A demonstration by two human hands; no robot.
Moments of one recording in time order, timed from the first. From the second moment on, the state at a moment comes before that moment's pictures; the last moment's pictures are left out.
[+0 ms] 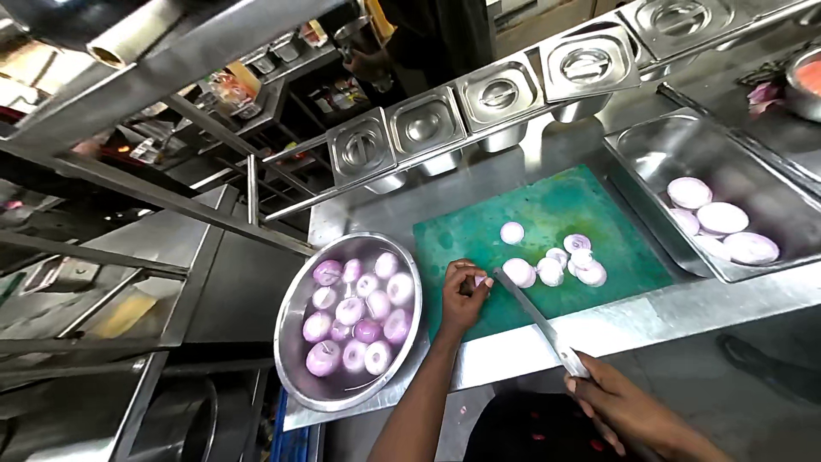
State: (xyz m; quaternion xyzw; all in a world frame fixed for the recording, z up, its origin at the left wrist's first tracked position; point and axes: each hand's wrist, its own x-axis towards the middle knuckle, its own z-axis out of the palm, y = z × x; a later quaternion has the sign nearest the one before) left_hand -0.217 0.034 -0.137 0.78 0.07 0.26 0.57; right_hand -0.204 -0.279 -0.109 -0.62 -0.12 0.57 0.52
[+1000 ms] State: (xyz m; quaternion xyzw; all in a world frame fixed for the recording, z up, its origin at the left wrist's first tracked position) left_hand -0.232 0.036 -0.129 0.80 0.09 0.20 0.56; right_hand -0.234 -0.227 -0.094 -0.93 -0.33 0.11 0.13
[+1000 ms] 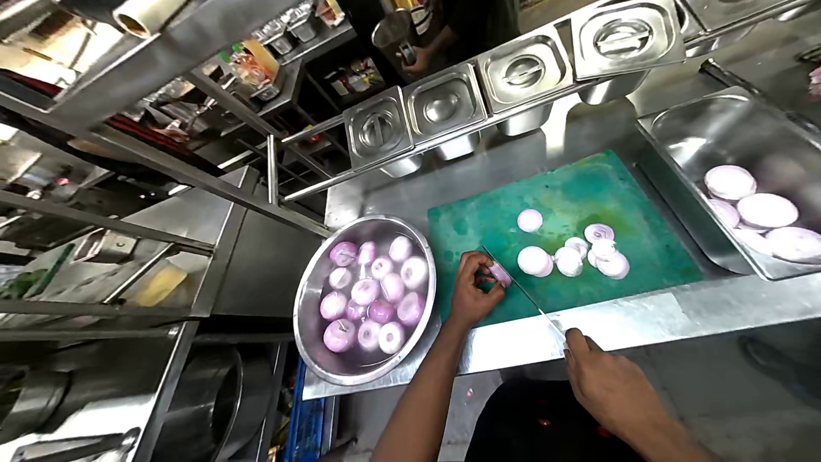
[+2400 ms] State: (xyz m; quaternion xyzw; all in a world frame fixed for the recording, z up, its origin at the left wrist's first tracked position) left_hand -0.235 0.037 -0.132 0.80 0.08 0.21 0.56; right_hand -0.236 -0.219 -0.088 -0.93 -0.32 0.12 0.12
